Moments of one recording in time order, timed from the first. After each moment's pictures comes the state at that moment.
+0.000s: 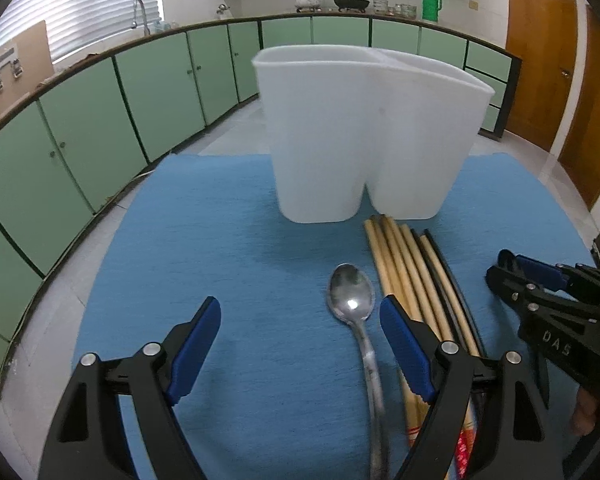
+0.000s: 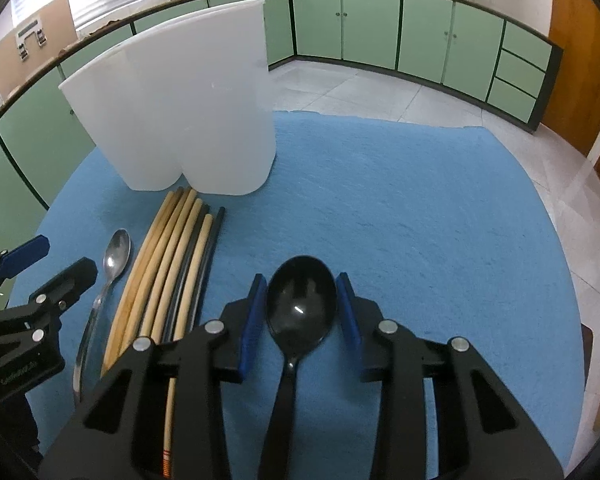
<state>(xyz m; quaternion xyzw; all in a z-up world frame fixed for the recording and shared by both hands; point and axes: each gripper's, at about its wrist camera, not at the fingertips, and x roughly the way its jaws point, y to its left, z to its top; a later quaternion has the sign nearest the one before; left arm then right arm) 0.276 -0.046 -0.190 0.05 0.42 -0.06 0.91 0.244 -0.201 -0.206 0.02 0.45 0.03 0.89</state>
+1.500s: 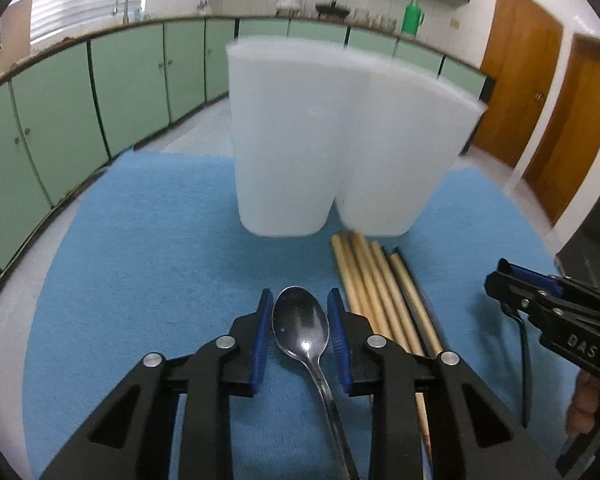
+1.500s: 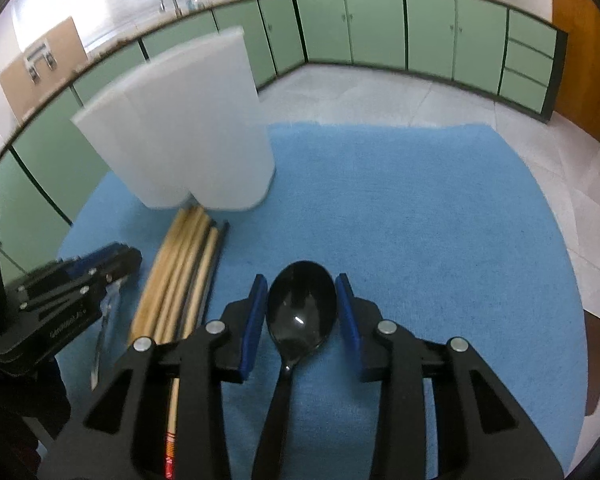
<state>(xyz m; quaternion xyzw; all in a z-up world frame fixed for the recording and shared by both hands) 0.276 -0.042 -0.191 -0.01 0.39 -0.13 0.91 0.246 -0.236 -0.190 0.06 0.41 0.06 0.91</state>
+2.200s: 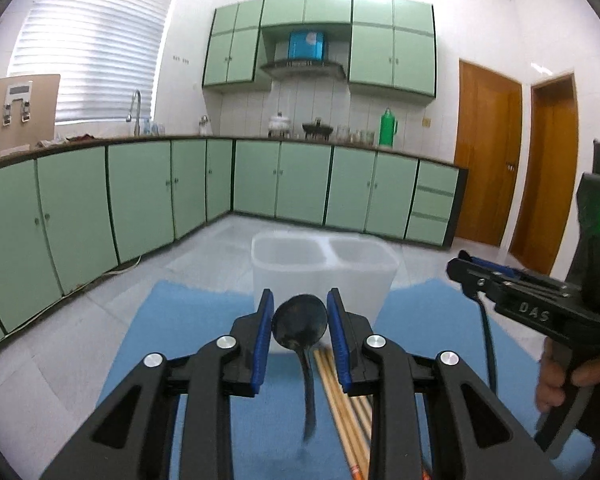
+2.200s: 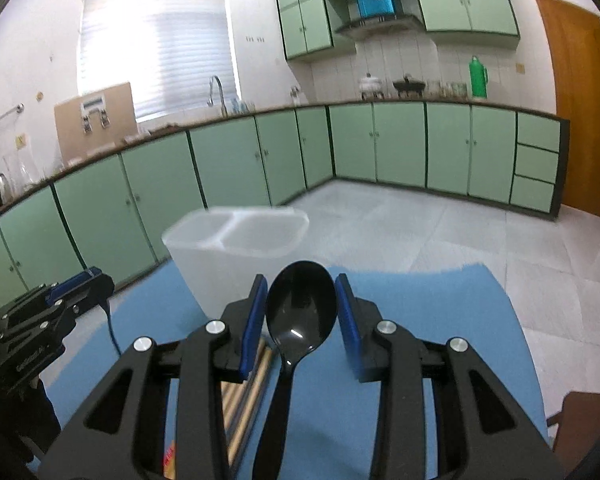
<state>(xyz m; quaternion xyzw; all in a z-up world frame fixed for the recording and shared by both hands) 0.200 -0.024 -0.102 -0.02 0.18 -0.14 0.97 0.217 -0.230 -0.113 0.04 0.22 0.10 0.97</state>
